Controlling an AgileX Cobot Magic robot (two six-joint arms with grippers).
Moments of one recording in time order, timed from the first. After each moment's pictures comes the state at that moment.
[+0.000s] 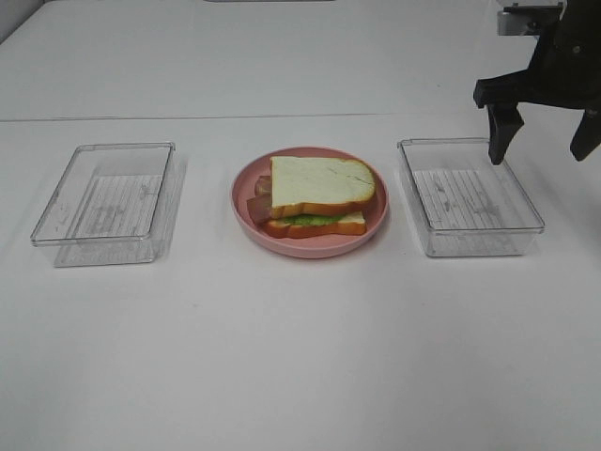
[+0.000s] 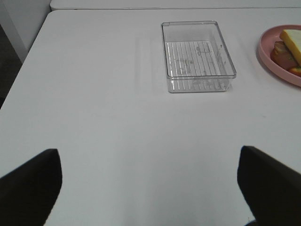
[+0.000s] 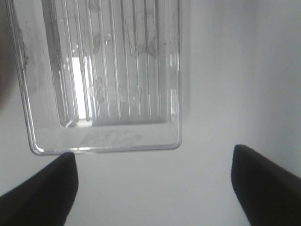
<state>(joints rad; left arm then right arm) 0.04 -0.01 -0.51 -0.02 1.08 -0.01 0.10 1.93 -1.56 -0.04 1.21 0.12</state>
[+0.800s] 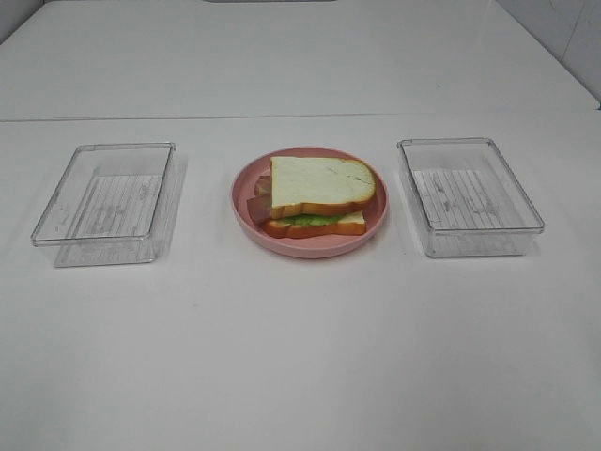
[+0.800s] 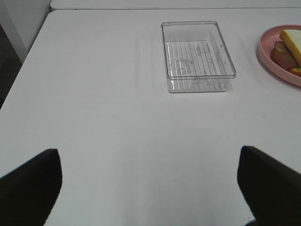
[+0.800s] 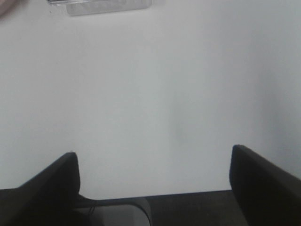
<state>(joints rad) 0.04 -0.01 -0.51 -0.02 1.08 -0.01 0.10 0.89 -0.74 -0.04 1.12 0.18</state>
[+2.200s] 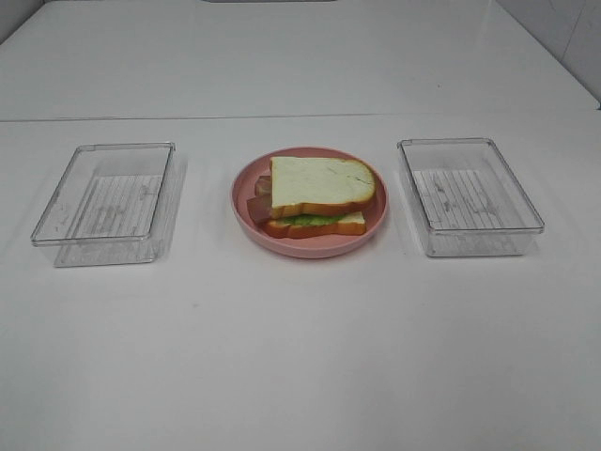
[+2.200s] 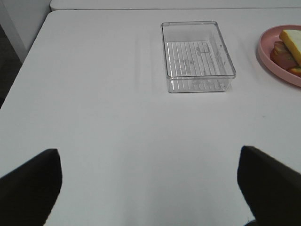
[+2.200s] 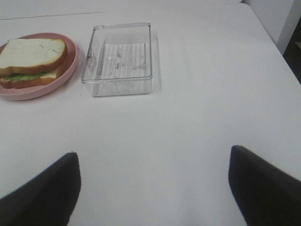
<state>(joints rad) 0.04 -0.01 -0.51 -0.02 1.08 -0.01 0.10 0.00 -0.46 -0.07 1.10 0.11</state>
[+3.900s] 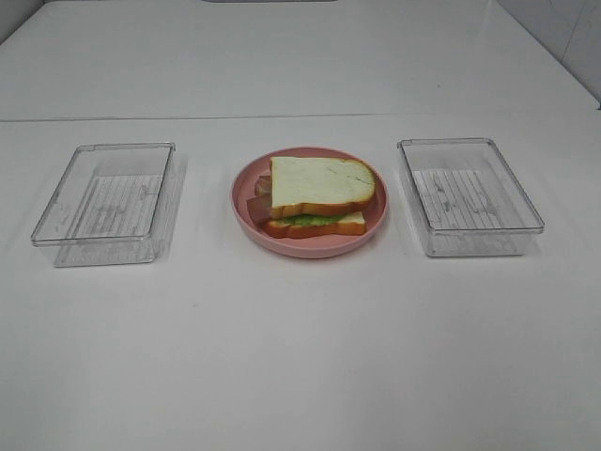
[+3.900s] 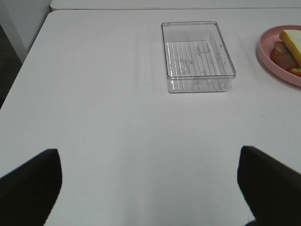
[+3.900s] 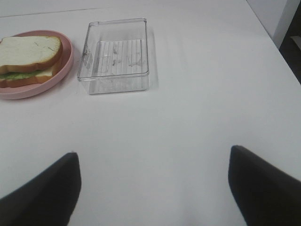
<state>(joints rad) 0.04 -0.01 -0.51 -0.02 1.08 -0.01 0.05 0.00 -0.46 -0.04 1.11 0.09</state>
